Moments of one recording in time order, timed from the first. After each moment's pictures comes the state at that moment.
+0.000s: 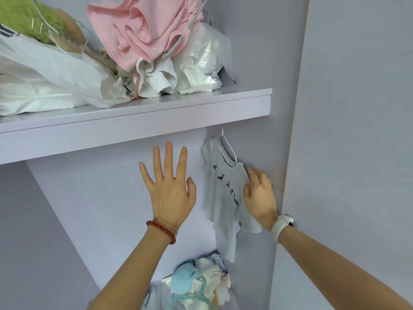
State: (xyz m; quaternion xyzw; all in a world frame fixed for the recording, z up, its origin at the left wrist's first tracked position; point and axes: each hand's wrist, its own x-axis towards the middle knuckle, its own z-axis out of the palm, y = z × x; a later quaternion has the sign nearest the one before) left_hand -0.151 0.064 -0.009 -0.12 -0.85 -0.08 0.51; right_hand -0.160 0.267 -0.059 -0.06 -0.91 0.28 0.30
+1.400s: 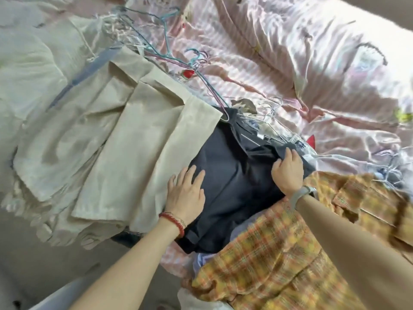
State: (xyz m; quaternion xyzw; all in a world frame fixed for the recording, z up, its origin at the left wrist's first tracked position) left_hand 0.679 0.366 -0.397 -0.92 -0.33 0.12 -0.18; right_hand 0.911 0.240 -0.413 -0.96 -0.19 0.18 0.12
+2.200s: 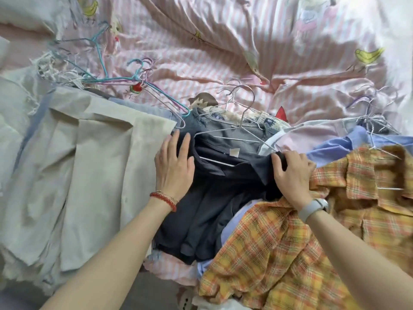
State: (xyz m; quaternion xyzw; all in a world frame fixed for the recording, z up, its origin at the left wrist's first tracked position) left_hand 0.794 0.382 -0.384 -0.96 -0.24 -0.02 -0.13; right_hand 0.924 0.155 -0.420 -0.96 -0.16 0.02 0.22
